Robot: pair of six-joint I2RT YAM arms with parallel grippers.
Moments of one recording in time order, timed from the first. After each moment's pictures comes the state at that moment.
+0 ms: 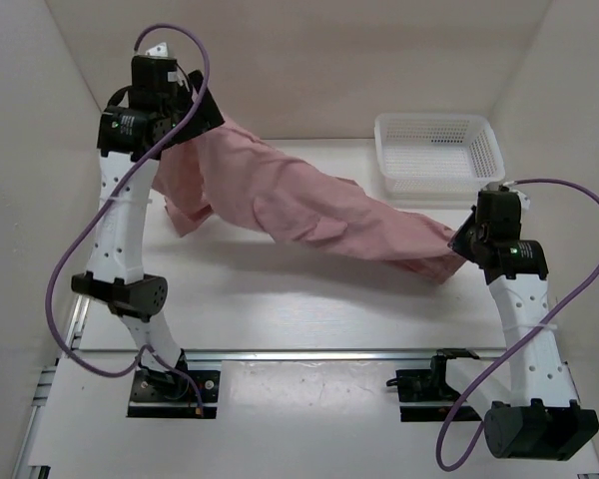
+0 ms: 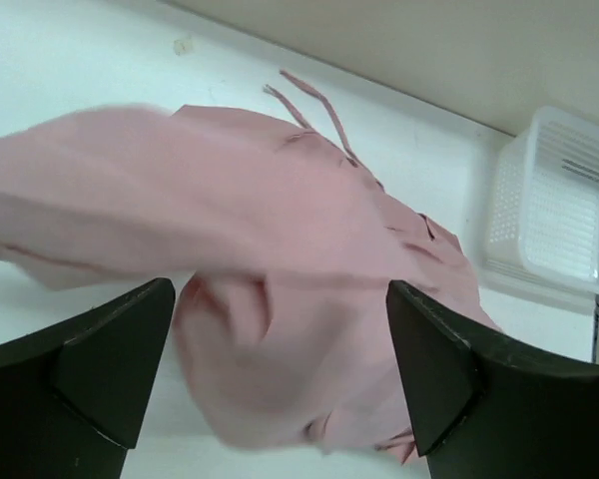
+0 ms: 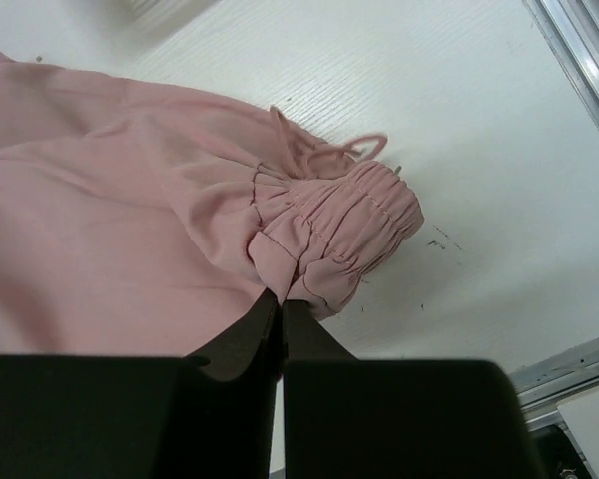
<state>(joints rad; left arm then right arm) -0.23 1.77 2.40 -1.19 -0.17 -0.49 0.01 0.96 1.08 -0.90 0.19 0.51</state>
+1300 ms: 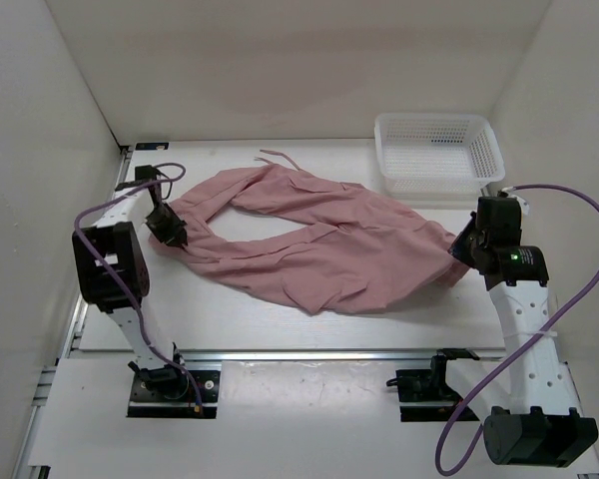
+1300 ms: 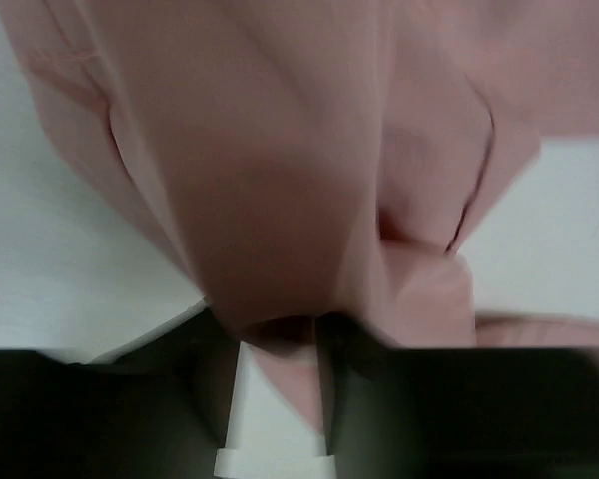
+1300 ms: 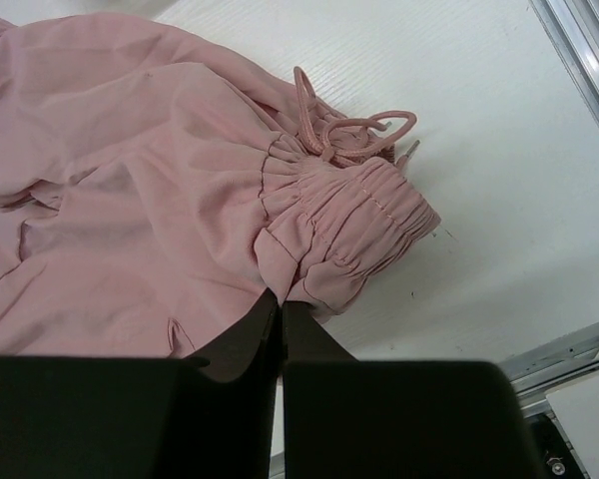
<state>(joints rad) 0.15 1.82 1.33 -0.82 0.05 -0.55 0.01 0.92 1.05 -0.92 0.19 0.49</state>
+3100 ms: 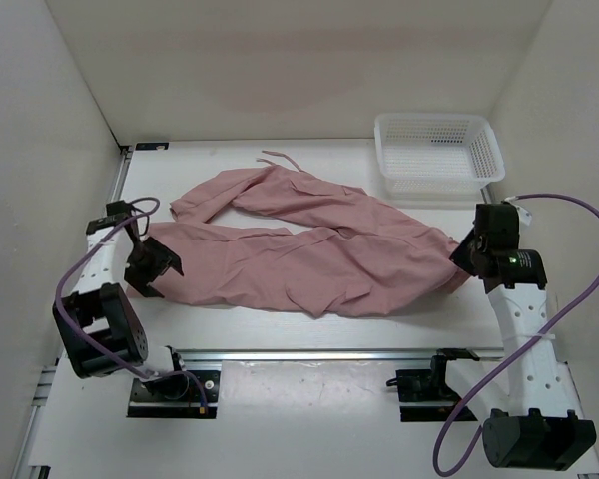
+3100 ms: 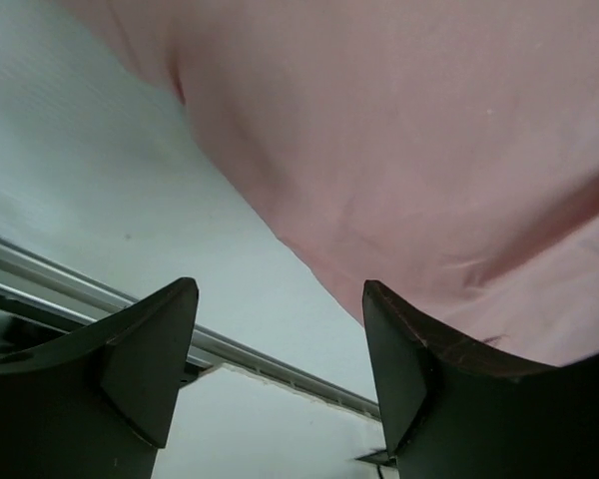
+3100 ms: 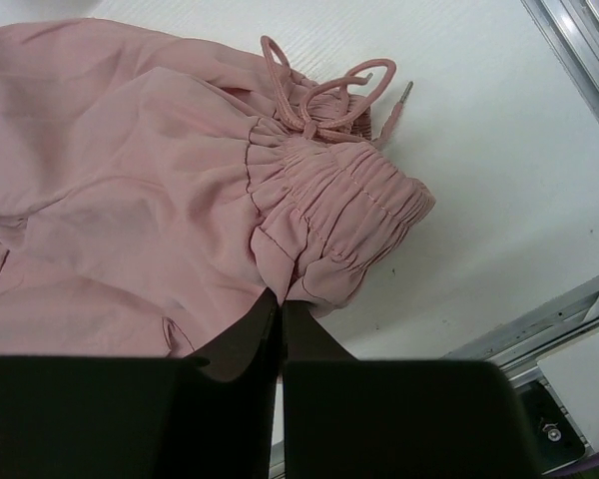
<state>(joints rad) 0.28 1.42 1.01 -1.04 0.05 -0.60 0.01 0.91 1.01 -0.97 0.24 0.54</state>
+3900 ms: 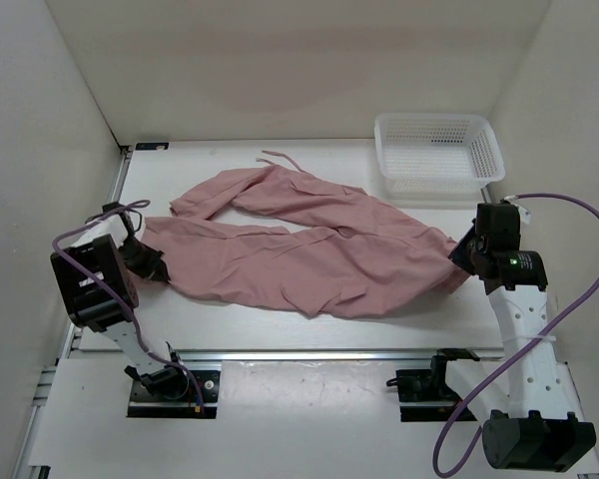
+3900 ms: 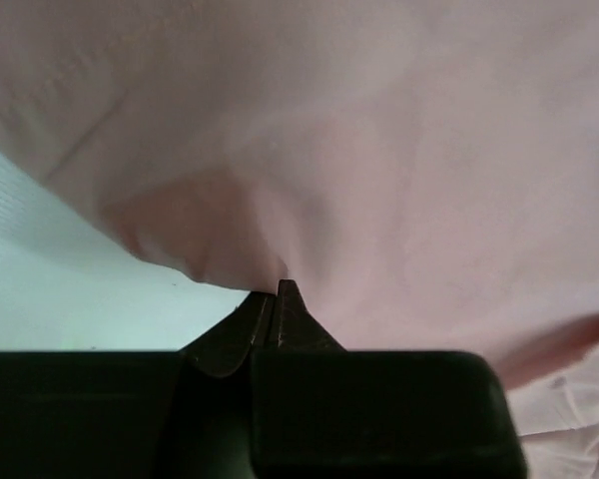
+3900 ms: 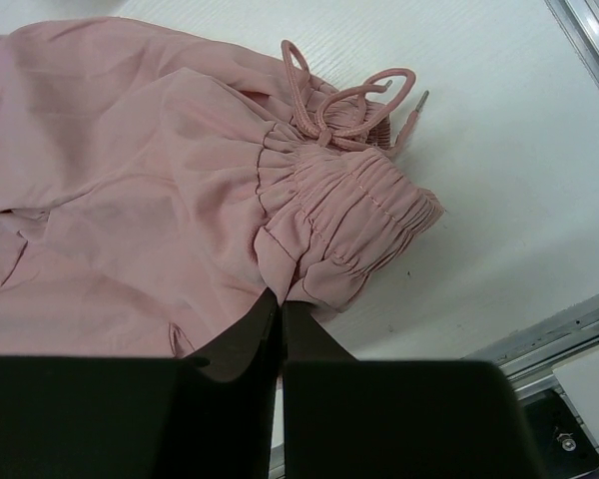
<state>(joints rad) 0.38 1.73 1.06 -0.87 0.10 -0.64 0.01 0.90 1.01 -0.95 0.20 0.54</state>
